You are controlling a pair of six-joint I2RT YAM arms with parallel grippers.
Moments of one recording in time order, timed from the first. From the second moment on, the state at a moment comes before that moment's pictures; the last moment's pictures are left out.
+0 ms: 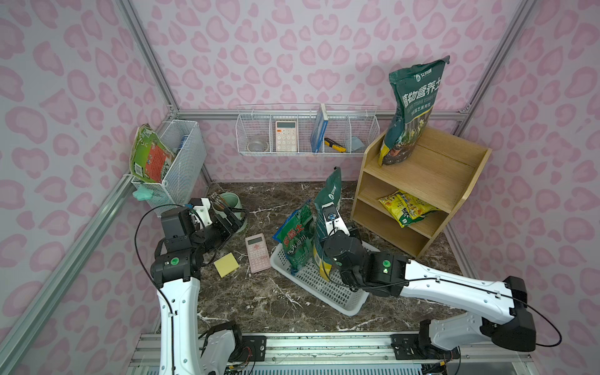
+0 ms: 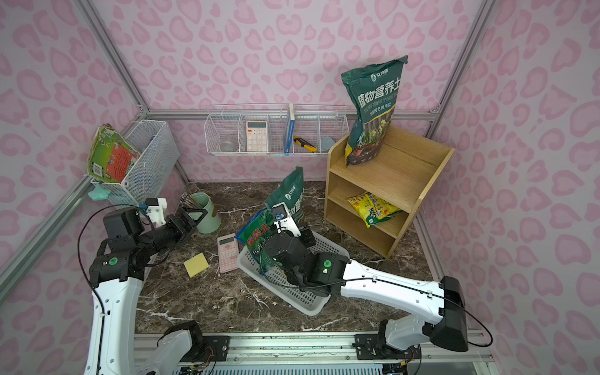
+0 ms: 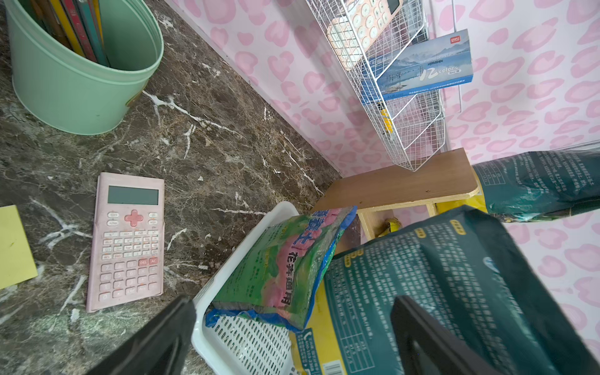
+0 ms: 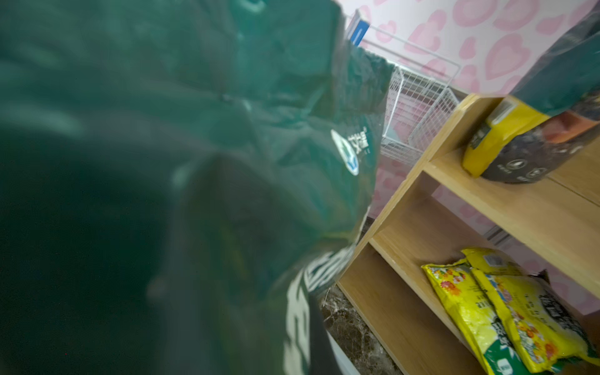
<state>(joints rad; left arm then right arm) 0.29 0.93 1.14 -0.78 0.67 -0.62 1.27 1.39 1.27 -0.33 0.99 0.14</state>
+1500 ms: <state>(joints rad) 0.29 0.89 1.14 -0.78 0.67 -0.62 1.27 1.74 1.22 0.07 1.18 0.50</state>
